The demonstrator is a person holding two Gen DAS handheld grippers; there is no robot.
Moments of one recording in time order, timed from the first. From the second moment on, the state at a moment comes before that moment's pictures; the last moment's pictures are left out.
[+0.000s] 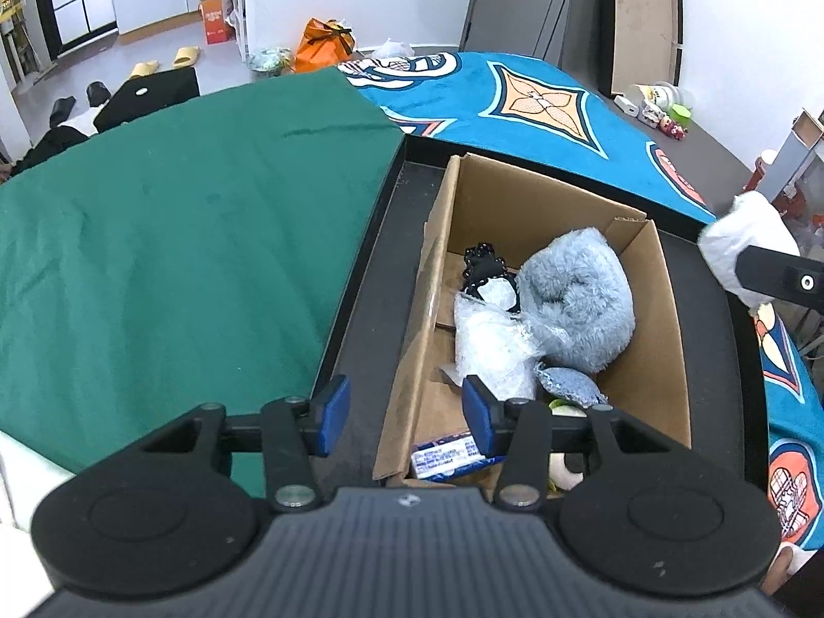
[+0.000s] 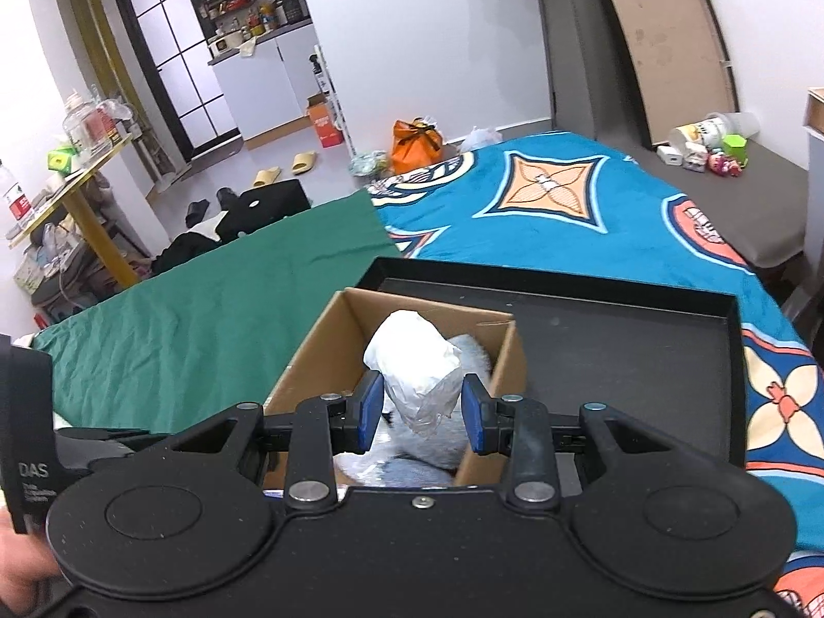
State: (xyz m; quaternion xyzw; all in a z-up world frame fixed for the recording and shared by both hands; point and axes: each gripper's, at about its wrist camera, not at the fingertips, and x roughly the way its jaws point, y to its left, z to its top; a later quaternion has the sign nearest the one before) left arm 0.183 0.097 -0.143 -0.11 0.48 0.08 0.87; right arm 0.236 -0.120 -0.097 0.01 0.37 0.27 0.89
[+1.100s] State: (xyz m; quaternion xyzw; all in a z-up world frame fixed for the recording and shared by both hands) left arm 0.181 0.111 -0.151 -0.15 0.49 0.05 0.86; right arm 0.217 -0.062 -0.099 0.04 0.42 0.31 0.85
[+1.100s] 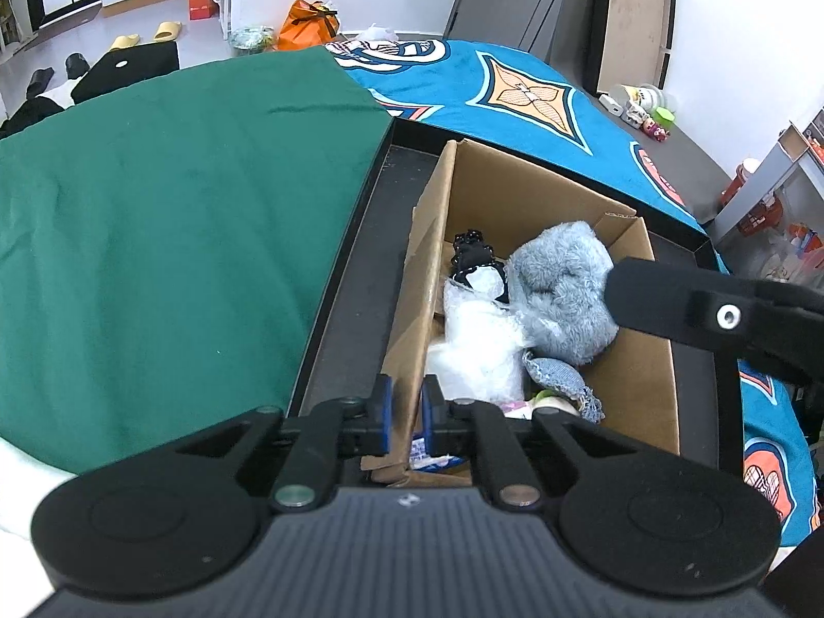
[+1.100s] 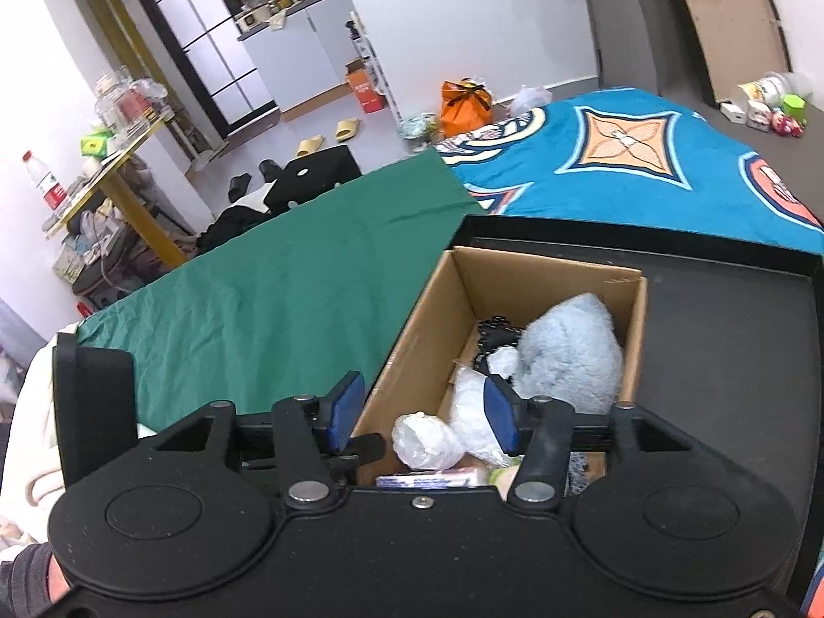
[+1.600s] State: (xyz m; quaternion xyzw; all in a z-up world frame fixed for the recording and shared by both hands) left arm 0.180 0.103 -0.145 -0.13 0.48 0.07 0.86; right arm 0.218 -0.121 -0.105 0.08 0.43 0.25 0.87
